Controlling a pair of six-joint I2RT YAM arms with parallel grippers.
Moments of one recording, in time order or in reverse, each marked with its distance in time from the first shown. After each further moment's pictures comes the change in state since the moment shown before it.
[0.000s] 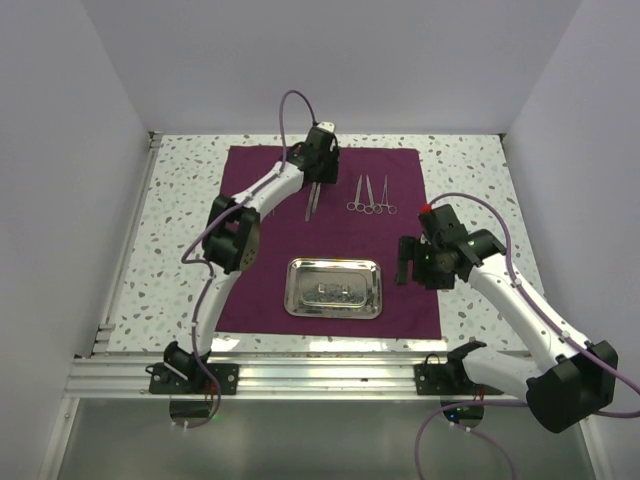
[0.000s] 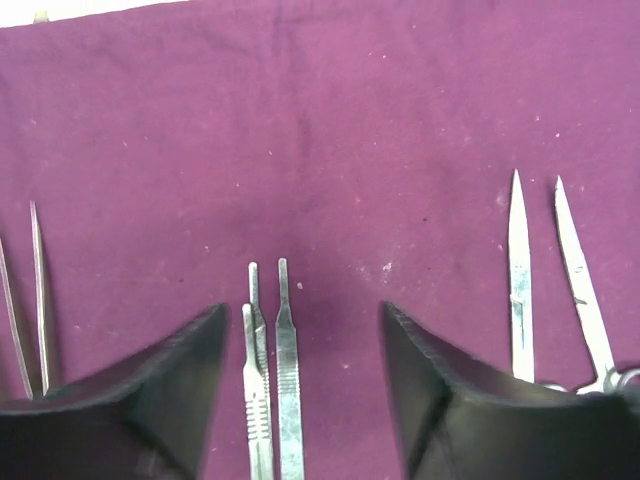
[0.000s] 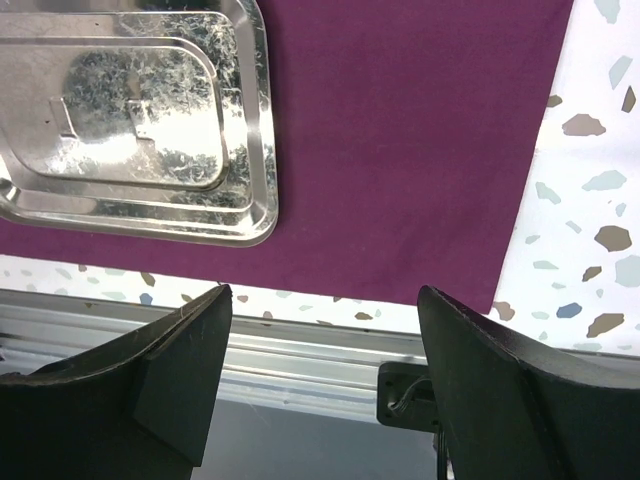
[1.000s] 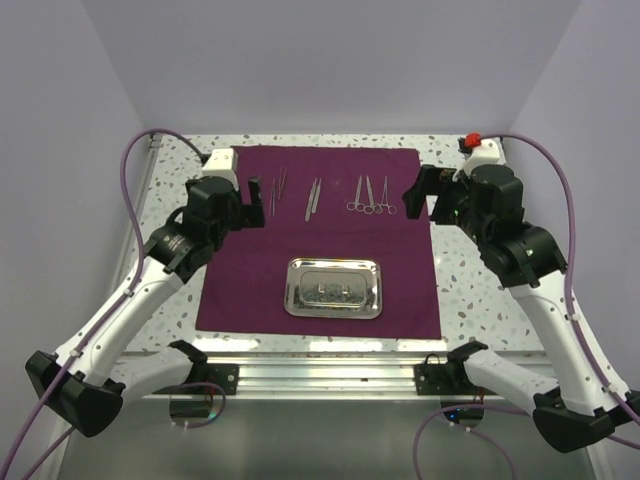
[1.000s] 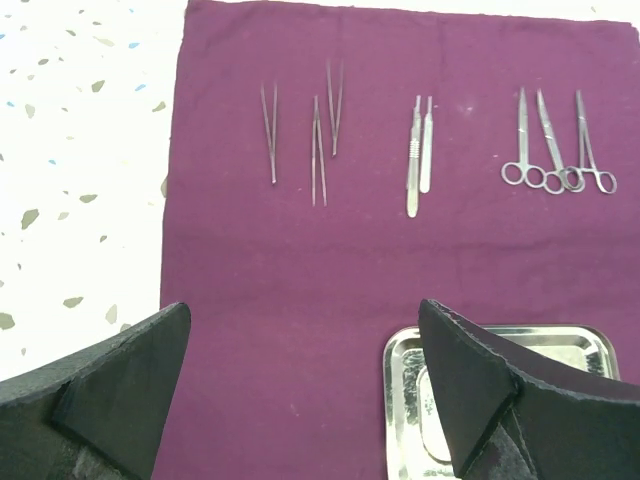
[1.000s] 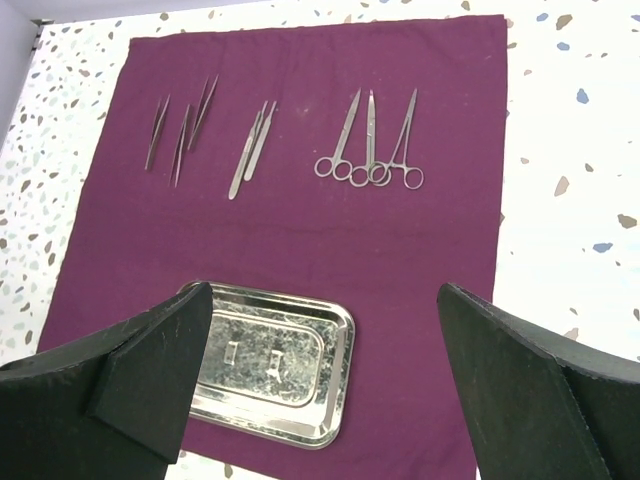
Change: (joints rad) left arm -0.011 -1.415 -1.079 -0.095 -0.203 -0.053; right arm 0.004 -0.106 0.387 0.261 0.177 -0.159
